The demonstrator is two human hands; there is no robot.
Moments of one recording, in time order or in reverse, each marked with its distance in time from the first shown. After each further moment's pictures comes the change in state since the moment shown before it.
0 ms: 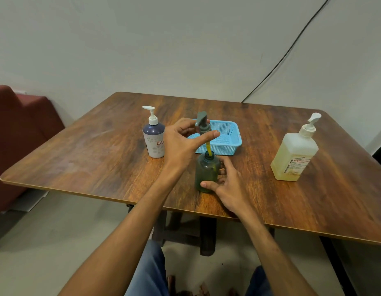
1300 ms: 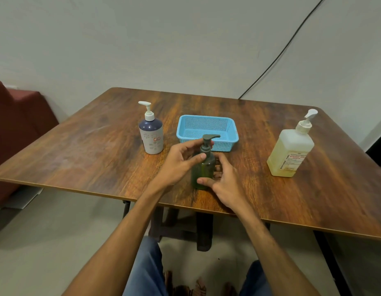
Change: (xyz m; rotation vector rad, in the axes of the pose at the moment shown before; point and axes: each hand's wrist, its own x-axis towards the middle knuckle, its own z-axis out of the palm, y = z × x) left_hand -0.027 -0.040 -0.013 -0.155 -0.410 -0.185; right_hand -0.003 -0.008 -0.002 0.034 -0.022 -0.013
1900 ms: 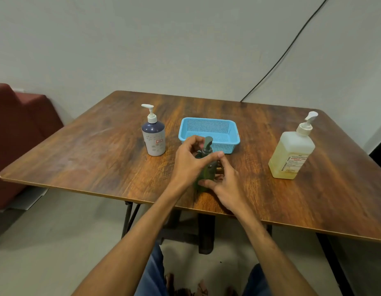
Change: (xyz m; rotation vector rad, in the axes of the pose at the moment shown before) left_hand 0.003 0.005 0.031 0.241 0.324 0.017; right_hand -0.002 0.004 0.003 -0.028 0.019 0.004
